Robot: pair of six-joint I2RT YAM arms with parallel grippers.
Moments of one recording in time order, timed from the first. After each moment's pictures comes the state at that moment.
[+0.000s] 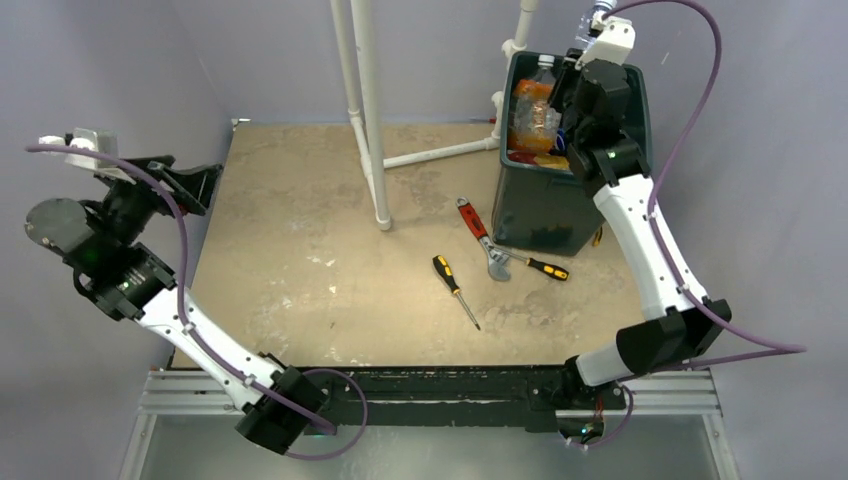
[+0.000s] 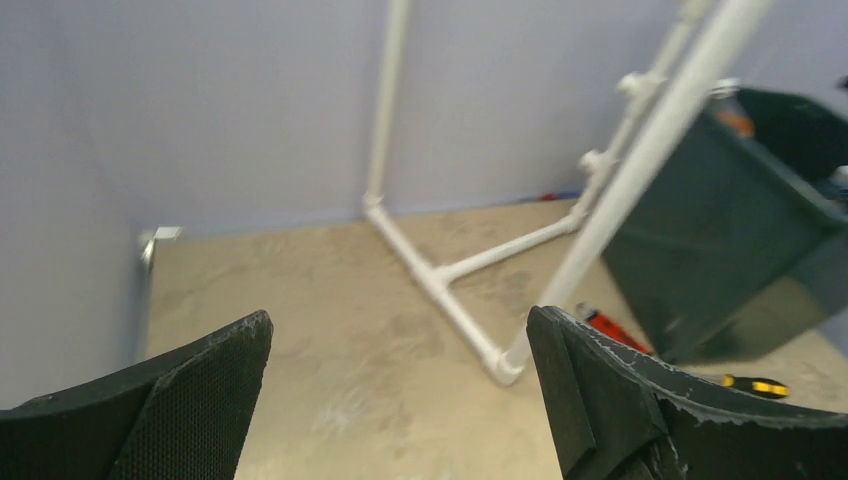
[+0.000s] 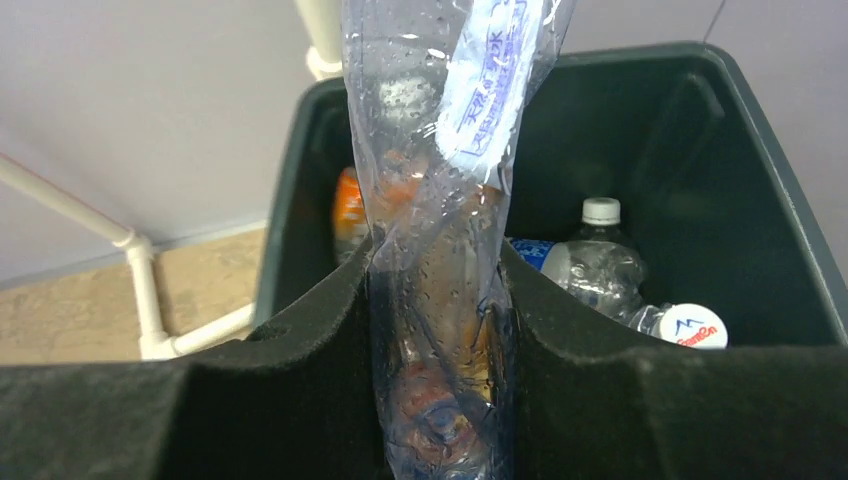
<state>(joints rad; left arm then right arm) 0.94 0.92 1.18 0.16 1.29 -0.59 0.30 1.46 1.70 -0.24 0.48 0.10</state>
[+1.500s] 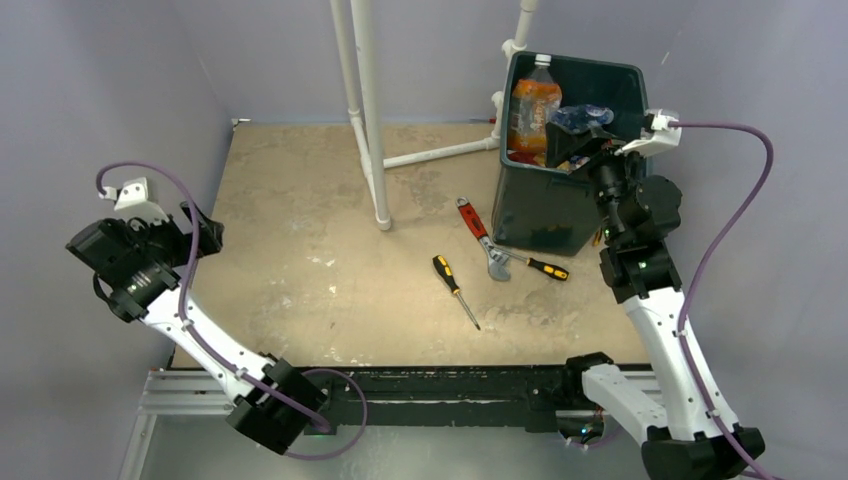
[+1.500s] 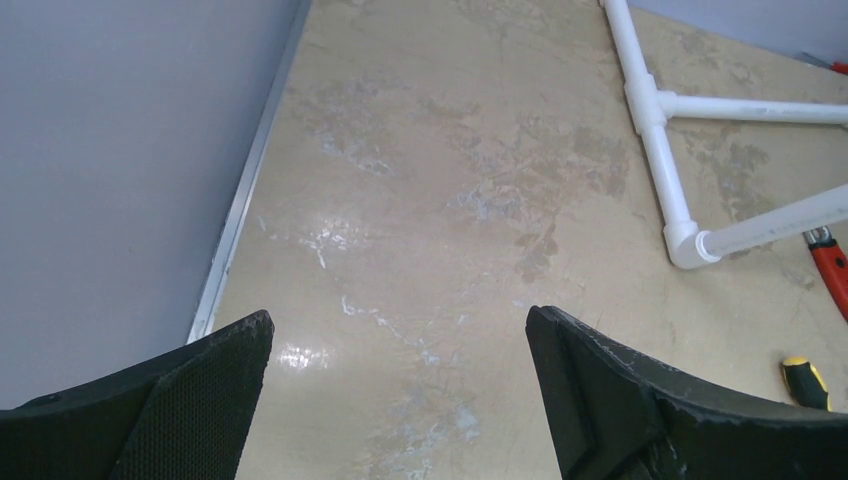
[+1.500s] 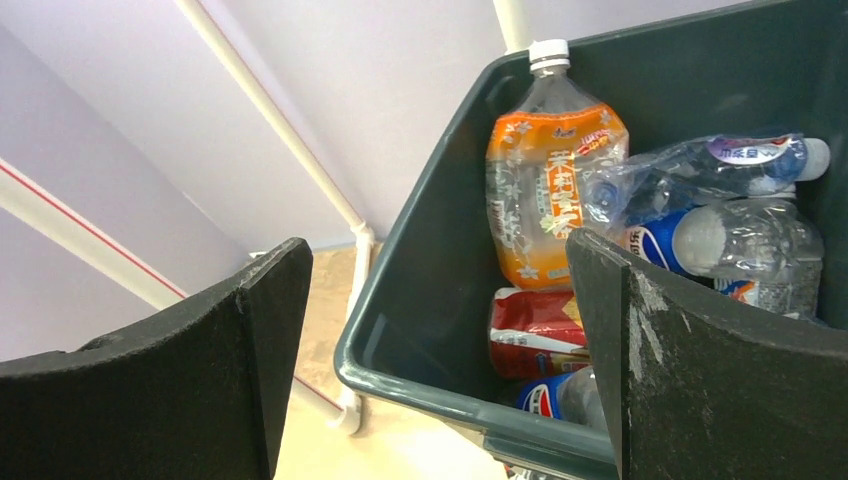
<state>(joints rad) 0.94 0.91 1.00 -0.67 0.75 0.20 0.19 0.89 1.04 0.10 0.08 0.39</state>
